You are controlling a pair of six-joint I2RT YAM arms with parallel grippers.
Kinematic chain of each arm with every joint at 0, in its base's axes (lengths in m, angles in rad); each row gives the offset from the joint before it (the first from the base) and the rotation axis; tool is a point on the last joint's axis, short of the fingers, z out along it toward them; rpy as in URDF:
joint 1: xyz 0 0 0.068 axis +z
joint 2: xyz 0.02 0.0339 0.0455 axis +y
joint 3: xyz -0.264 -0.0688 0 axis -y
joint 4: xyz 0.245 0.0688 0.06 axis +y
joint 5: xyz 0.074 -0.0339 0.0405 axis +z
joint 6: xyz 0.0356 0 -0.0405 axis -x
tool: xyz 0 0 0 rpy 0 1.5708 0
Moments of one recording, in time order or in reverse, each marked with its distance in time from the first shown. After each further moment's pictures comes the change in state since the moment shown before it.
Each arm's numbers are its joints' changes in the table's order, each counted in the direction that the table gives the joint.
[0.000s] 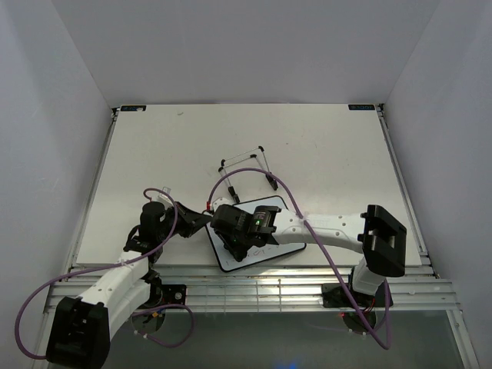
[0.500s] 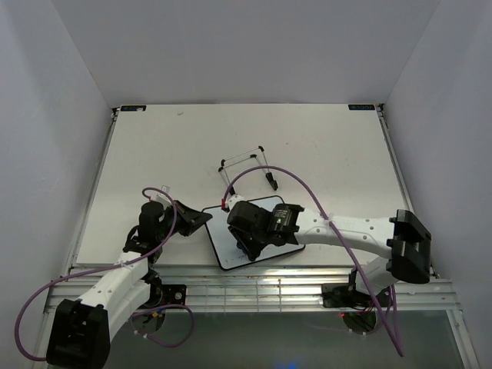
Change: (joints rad) left arm 0.000 -0.017 0.000 -0.020 -0.001 0.011; right arm -0.035 -0.149 -0.106 0.071 -0.006 0.010
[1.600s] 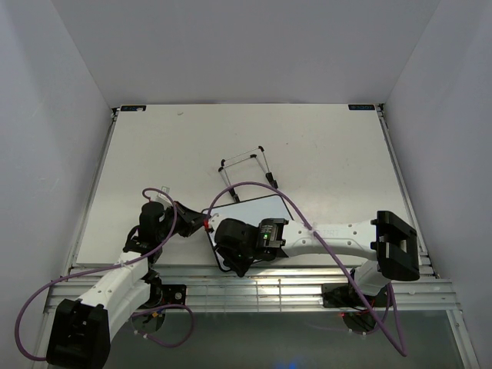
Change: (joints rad) left arm 0.000 0.000 0.000 0.024 0.006 -0.011; right arm 0.121 0.062 0.009 -0.120 0.084 0.050
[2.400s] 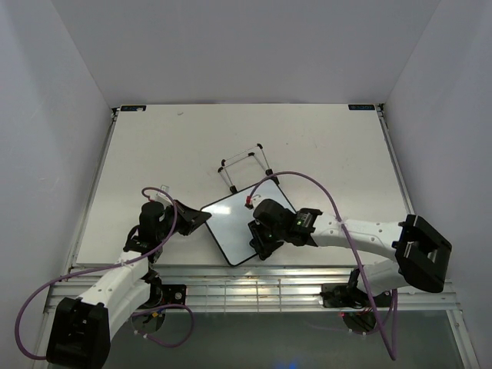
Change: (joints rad) left arm 0.000 0.011 0.000 -0.031 0.010 -0.013; right arm -0.278 -0.204 -0.358 -0.197 0.059 -0.044
